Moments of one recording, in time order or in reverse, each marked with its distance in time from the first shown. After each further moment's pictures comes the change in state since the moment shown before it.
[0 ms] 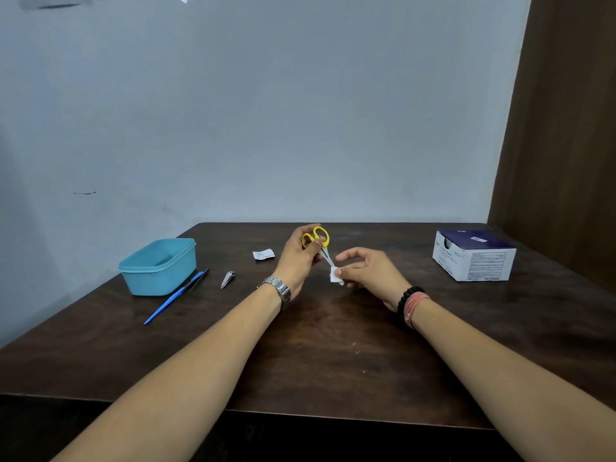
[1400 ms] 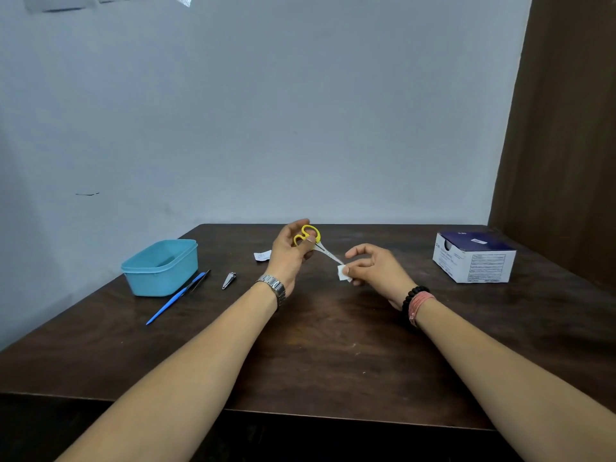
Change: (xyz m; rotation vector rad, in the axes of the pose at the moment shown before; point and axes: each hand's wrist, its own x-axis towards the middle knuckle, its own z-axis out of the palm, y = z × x) left_hand 0.001 0.009 -0.011 -0.093 0.073 0.015; right_hand 0.005 0.002 -0.007 0.022 0.032 -0.029
